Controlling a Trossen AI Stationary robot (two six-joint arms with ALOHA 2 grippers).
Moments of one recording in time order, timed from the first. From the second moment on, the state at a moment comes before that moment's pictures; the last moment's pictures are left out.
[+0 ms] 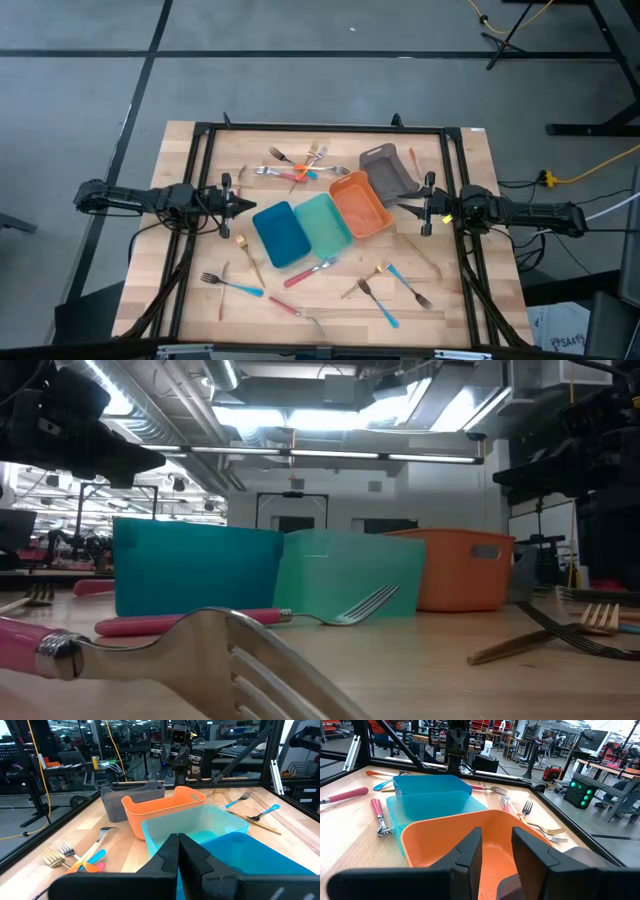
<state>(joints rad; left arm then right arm) -0.09 0.12 0.01 0.05 -0.21 0.03 -0.06 0.12 0.01 0.03 0.05 -0.19</state>
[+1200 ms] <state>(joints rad) -0.09 0.12 0.01 0.05 -0.21 0.03 -0.06 0.12 0.01 0.06 0.09 -0.08</state>
